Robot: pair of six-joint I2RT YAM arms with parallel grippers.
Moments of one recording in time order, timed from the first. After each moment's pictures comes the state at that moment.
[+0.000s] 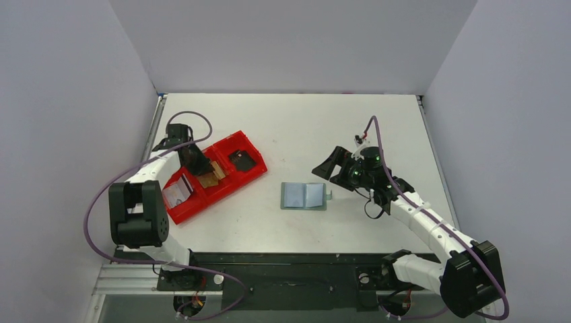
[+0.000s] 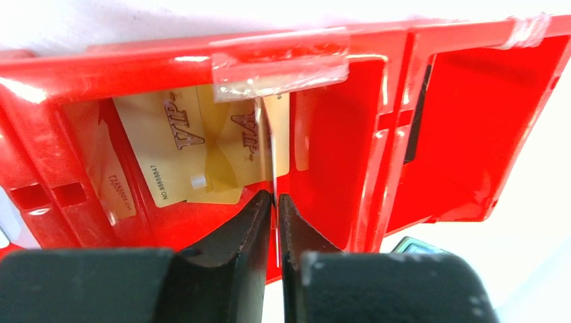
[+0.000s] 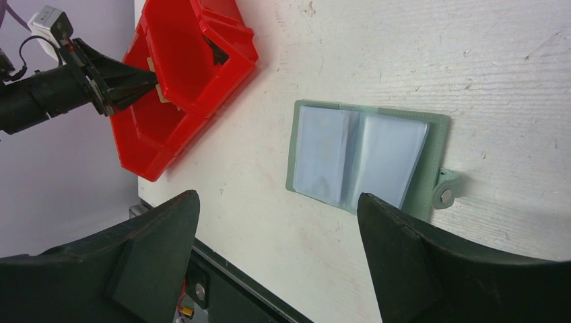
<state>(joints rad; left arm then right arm) 0.05 1.61 1.03 -0.49 0.16 -0.69 0.40 1.11 0.70 -0.15 -0.30 0.79</state>
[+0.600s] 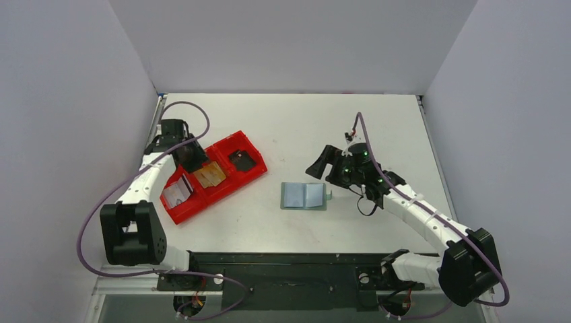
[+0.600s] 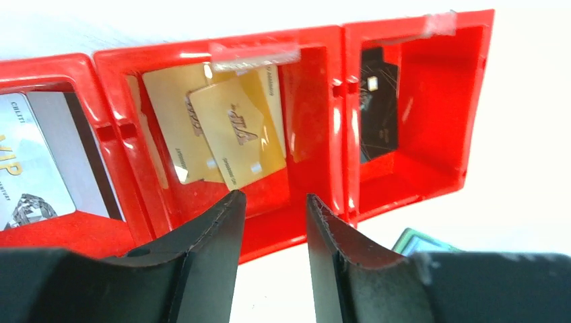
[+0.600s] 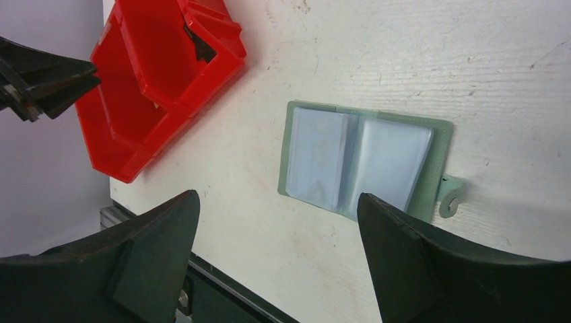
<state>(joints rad) 0.04 1.48 1.07 -0.57 0.08 -0.62 0.47 1.18 0.77 -0.20 -0.22 0.76</state>
